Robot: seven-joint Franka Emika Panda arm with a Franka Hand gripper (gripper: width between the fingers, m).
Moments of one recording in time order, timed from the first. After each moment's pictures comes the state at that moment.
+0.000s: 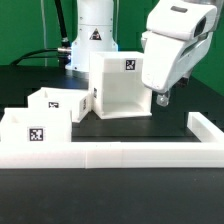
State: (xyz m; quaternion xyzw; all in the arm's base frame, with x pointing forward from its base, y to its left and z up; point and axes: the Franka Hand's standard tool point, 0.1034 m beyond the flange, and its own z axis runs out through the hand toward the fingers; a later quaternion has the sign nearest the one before) arm 0.556 0.095 0.073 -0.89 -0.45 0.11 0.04
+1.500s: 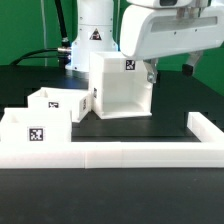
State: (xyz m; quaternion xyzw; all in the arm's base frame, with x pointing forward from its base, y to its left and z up) arm 0.536 0.094 0.101 -0.97 -0.25 0.05 0.02
